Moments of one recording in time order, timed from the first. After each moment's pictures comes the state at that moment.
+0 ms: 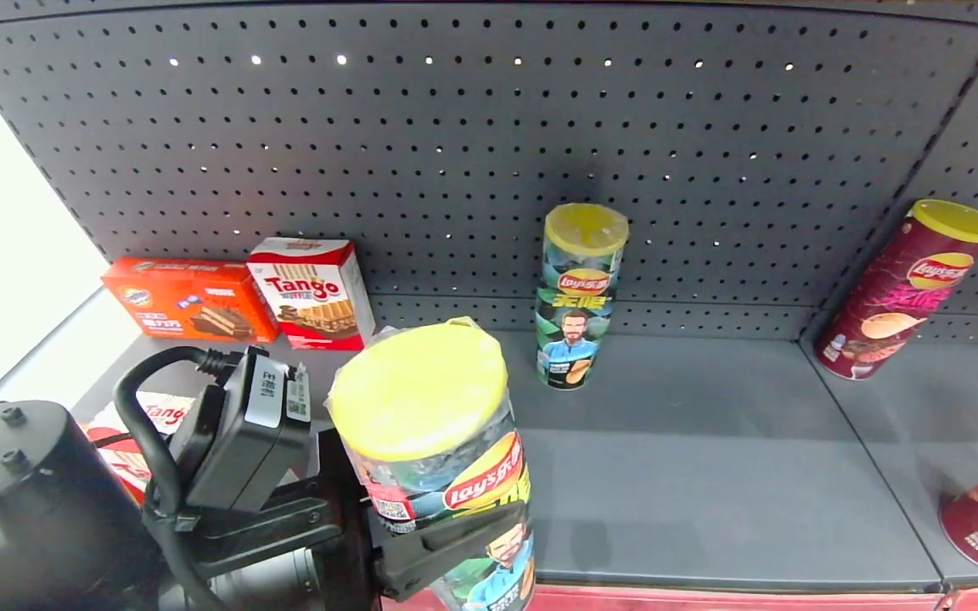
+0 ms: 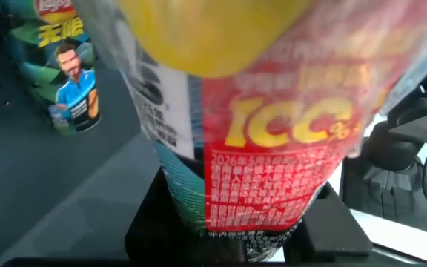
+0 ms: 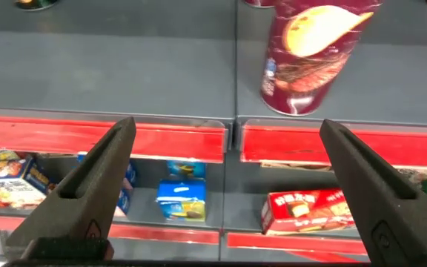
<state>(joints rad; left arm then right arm) -0.75 1.49 -0.35 -1.16 -0.42 -0.02 0.00 0.00 0.00 0.00 0.00 0.00</state>
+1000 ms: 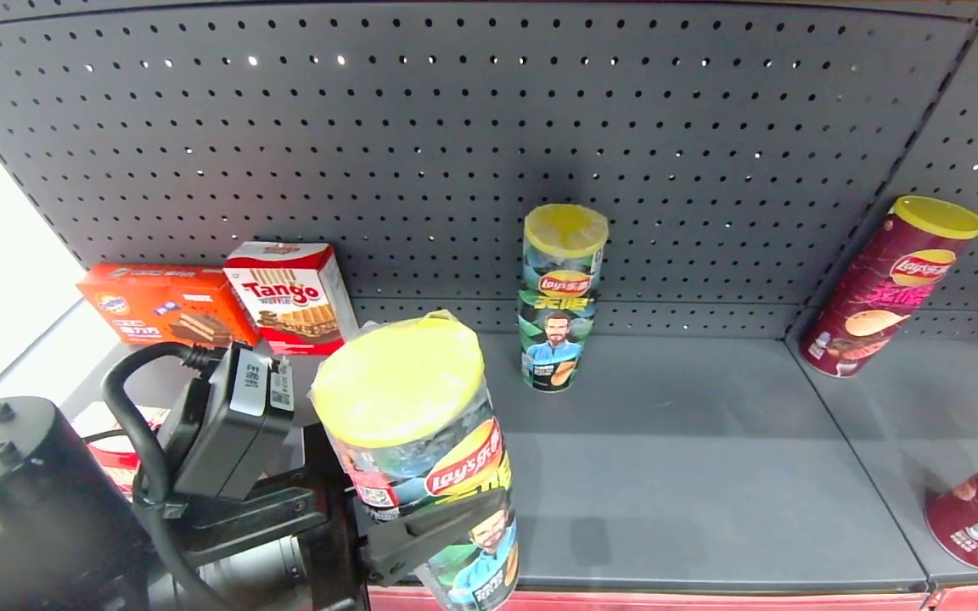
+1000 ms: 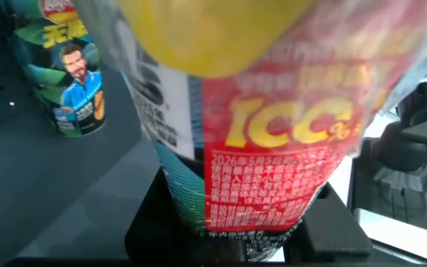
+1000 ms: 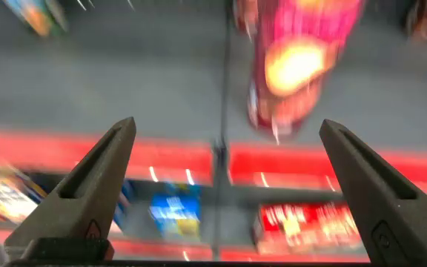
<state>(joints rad) -0.71 1.48 -0.33 -1.17 -0.43 -0.02 0.02 0.04 -0.12 0.01 0.03 0.00</state>
